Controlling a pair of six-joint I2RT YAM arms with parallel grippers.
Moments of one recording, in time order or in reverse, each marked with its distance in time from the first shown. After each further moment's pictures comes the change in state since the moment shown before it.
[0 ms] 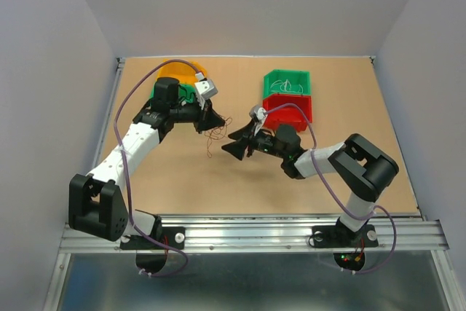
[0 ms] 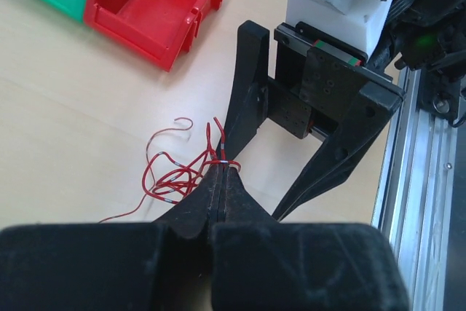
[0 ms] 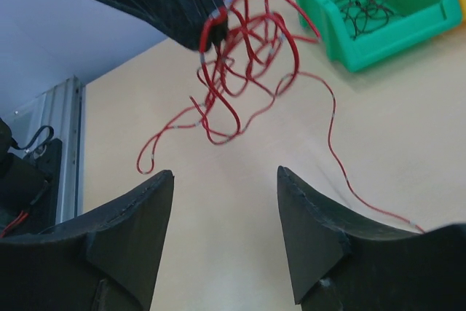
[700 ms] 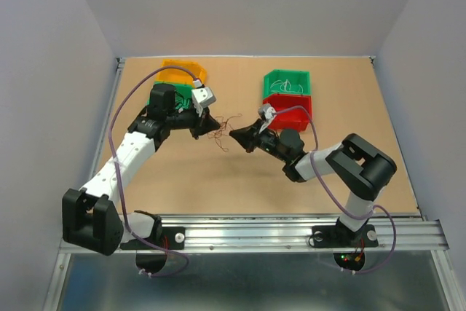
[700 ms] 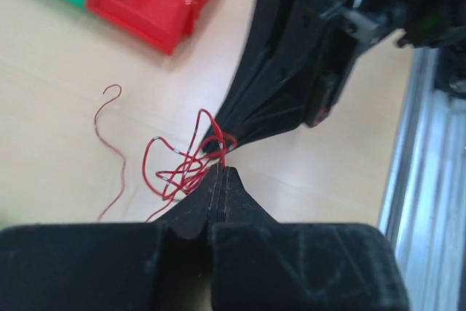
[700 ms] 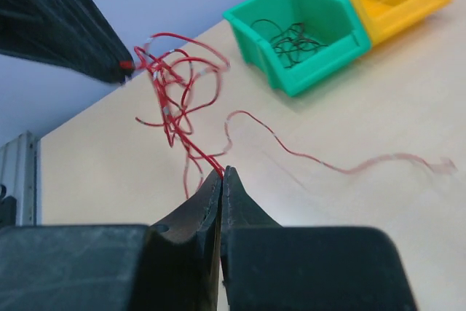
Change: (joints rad) left arm -0.003 -0.066 -0.051 -0.045 -0.030 0.081; right arm 0.006 0.047 -0.001 0.156 0.189 0.002
